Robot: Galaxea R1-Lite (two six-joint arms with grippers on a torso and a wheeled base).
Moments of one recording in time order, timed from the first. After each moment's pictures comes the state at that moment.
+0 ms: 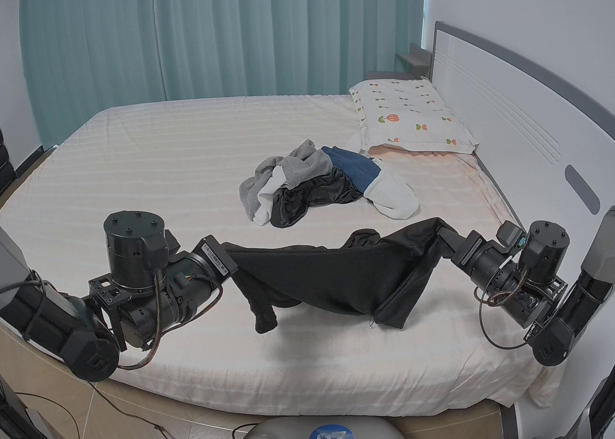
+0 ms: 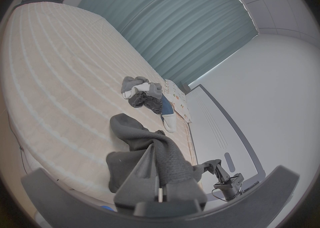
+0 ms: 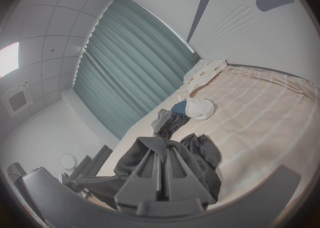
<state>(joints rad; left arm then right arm) -0.53 1.77 -0.53 -0.95 0.12 -0.95 0.39 1.96 -0.38 -1.53 -0.05 0.72</state>
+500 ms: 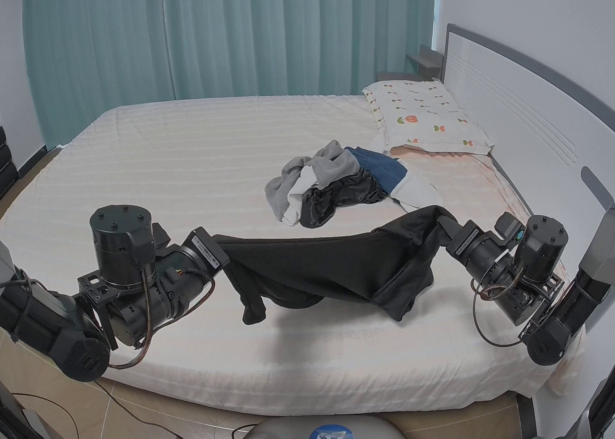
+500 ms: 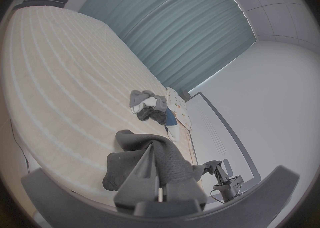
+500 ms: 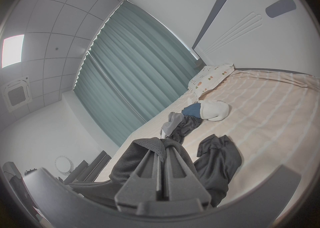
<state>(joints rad) -0.53 1.72 -0.52 -0.95 0.14 -0.95 0.43 1.96 -0.42 -1.55 -0.16 0.69</state>
